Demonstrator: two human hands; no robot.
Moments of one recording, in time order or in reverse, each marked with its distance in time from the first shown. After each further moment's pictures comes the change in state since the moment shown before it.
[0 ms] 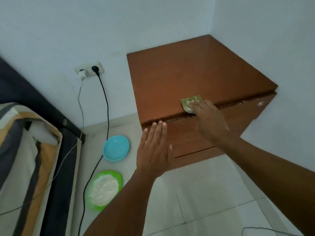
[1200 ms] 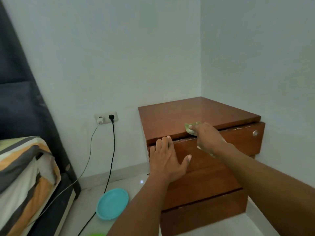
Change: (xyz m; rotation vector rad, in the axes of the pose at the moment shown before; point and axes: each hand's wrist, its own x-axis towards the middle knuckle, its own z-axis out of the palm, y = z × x) left_hand 0.017 0.024 0.008 0.039 0.216 -0.118; right_hand -0.023 -0.008 0.010 -0.034 0.218 0.092
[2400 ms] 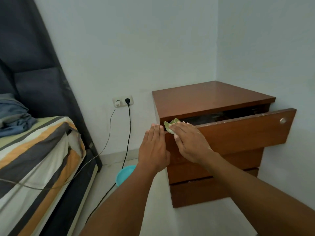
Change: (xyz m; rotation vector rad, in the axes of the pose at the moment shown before) left_hand -0.076 -0.054 -0.021 0.066 -0.067 -0.019; right_hand -0.085 -0.068 0.056 0.162 0.108 -0.412
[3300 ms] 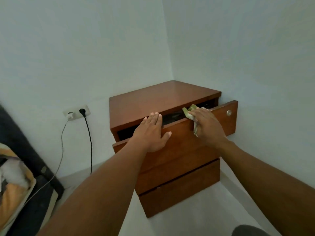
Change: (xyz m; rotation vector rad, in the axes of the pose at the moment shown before) left_hand 0.109 0.112 -0.014 0.024 -0.195 0.333; right_hand -0.053 0.181 -0.069 -0.085 0.205 0.338
